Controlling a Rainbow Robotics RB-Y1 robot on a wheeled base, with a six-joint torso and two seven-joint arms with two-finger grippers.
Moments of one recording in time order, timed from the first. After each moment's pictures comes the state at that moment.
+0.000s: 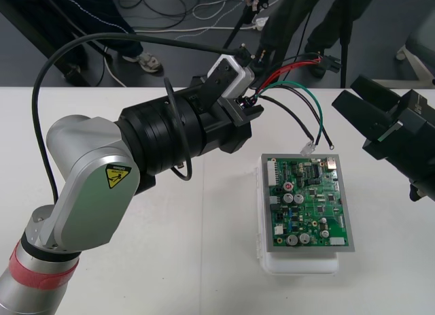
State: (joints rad) right arm 0.20 -0.82 0.01 -2.25 0.65 -0.40 -0.35; left arm -0.30 0.25 -0.34 -2.16 -2.42 -0.90 1.02
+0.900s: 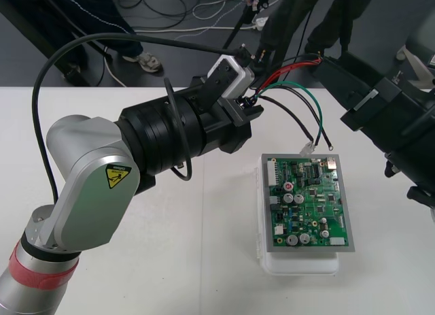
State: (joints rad) right arm 0.05 -0.82 0.12 -2.24 0.65 -0.24 -0.35; left arm -0.30 0.25 -0.34 -2.16 -2.42 -0.90 1.02
